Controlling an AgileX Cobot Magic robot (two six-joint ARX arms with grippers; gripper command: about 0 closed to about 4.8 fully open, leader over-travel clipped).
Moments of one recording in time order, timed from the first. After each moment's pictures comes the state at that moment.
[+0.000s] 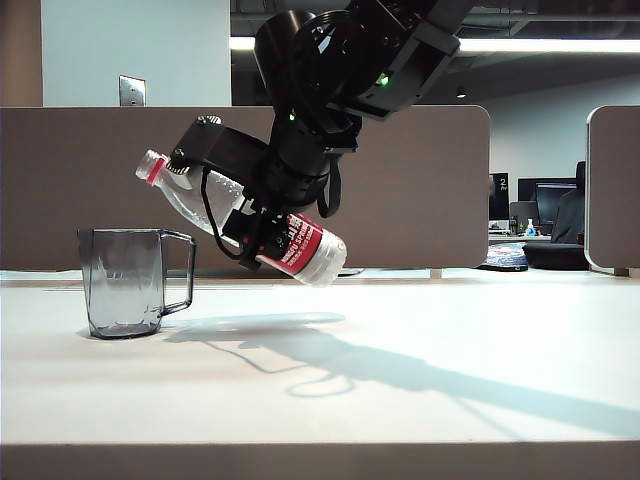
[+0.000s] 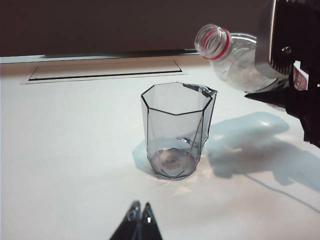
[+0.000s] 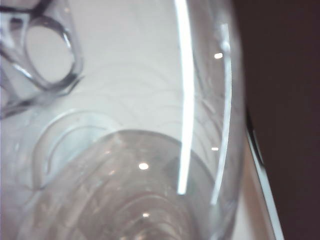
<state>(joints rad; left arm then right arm) -0.20 0.05 0.00 -0.03 0.00 0.01 0.72 2.05 1.39 0.22 0.27 -0.93</state>
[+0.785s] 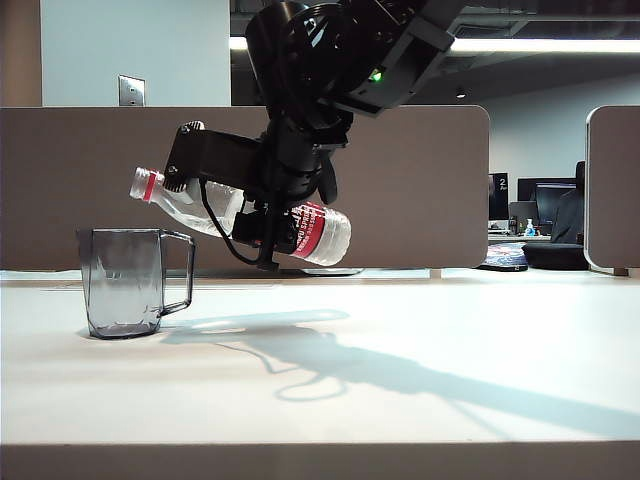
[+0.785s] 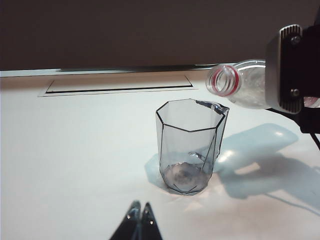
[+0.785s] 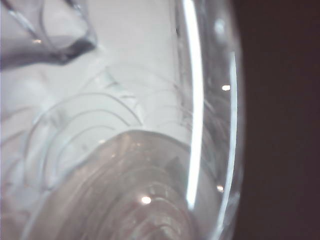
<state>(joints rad) -0.16 0.00 0.00 -0.03 0.00 0.01 0.74 2.05 1.40 0.24 0.36 -1.17</state>
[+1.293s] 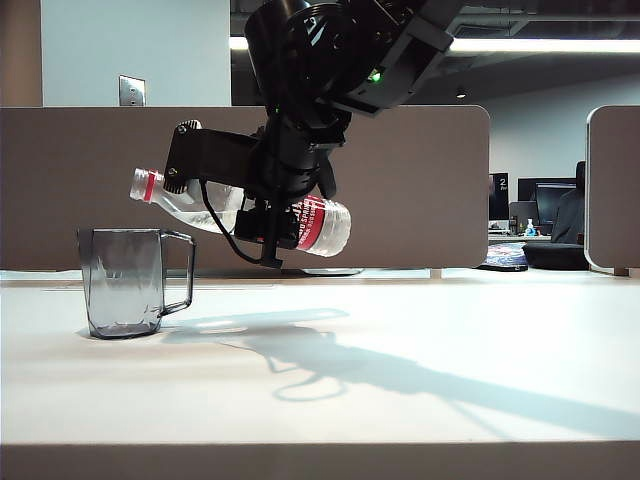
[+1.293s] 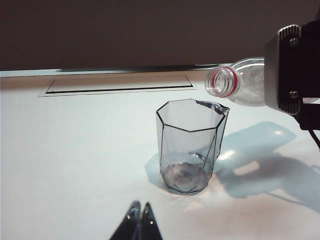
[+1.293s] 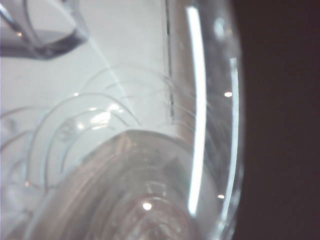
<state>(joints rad) -0.16 0.00 0.00 -0.03 0.00 0.01 0.74 2.05 1.40 0.27 0.37 -1.23</state>
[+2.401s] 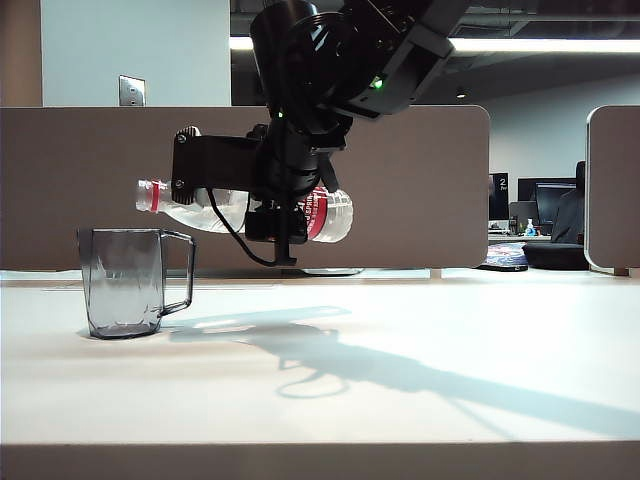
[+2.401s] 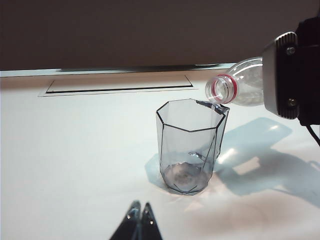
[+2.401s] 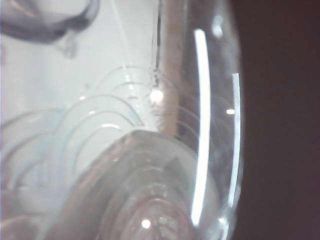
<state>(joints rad) -0.16 0.00 0.00 -0.03 0.00 0.01 0.73 2.06 1.40 0.32 0.39 -1.38</state>
